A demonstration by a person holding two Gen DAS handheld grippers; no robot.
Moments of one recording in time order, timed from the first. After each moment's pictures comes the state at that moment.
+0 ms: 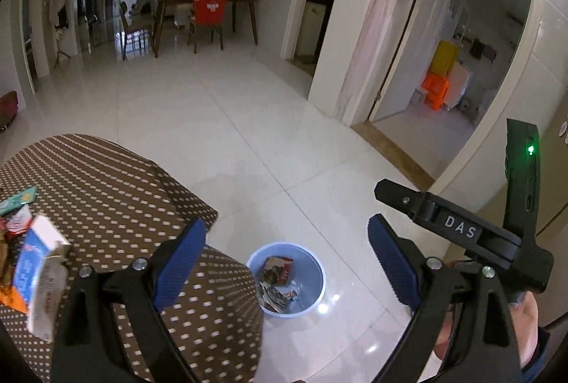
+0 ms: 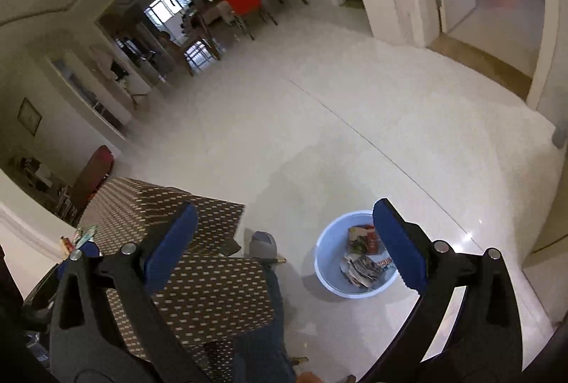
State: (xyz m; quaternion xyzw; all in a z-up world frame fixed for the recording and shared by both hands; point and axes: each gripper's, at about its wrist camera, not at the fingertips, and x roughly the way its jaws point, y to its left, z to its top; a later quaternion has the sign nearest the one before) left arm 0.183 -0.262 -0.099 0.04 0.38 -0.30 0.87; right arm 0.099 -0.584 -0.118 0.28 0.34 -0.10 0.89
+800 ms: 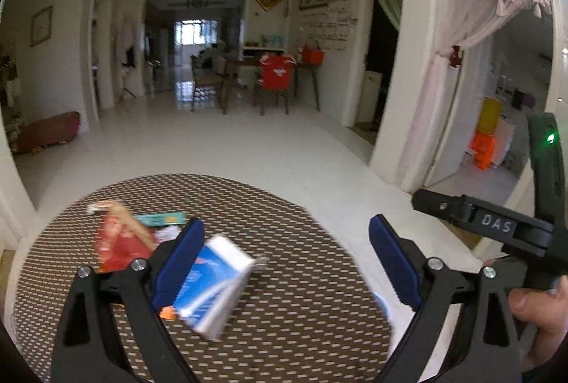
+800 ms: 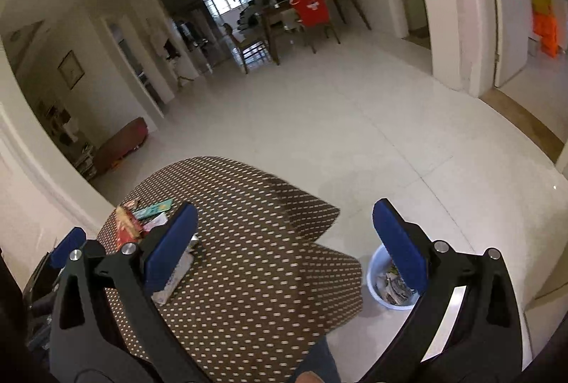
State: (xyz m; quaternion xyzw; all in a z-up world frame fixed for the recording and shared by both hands) left arm 0.151 -0.076 -0.035 0.01 0.26 -0.18 0.95; right arm 0.119 -0.435 -0.059 0.20 0.32 -0.01 0.93
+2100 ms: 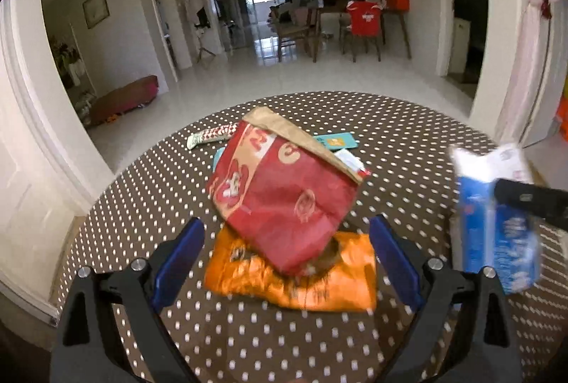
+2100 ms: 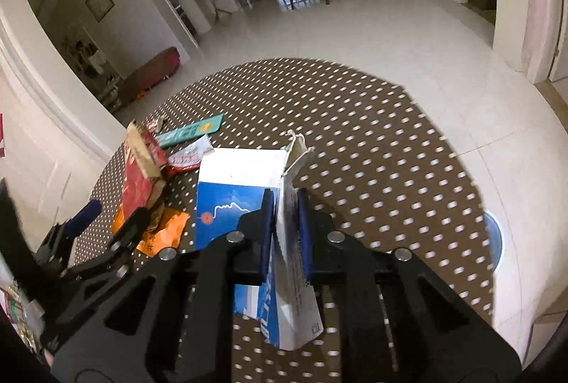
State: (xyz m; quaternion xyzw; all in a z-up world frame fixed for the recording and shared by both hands) left arm 0.240 0.029 -0.136 0.09 0.36 0.01 0.93; right arm 0.204 -0.313 -0.141 0.17 0.41 0.09 0.89
